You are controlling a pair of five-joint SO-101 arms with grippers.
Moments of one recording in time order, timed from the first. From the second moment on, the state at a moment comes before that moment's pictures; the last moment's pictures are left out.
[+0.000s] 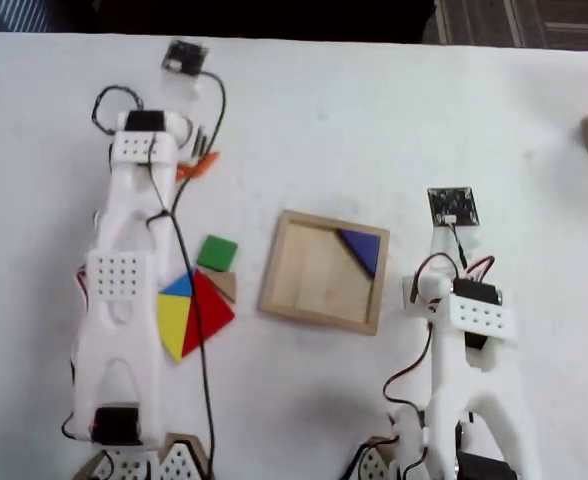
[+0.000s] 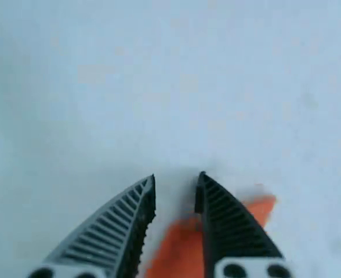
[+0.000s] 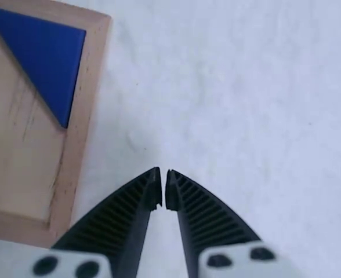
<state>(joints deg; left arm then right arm) -6.3 71.5 -69.7 70.1 -12.1 9.1 -30.8 62.5 43.7 17.2</state>
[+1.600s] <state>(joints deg) -8.0 49.5 -49.4 102.2 13.5 6.8 -30.8 63.6 43.5 21.6</state>
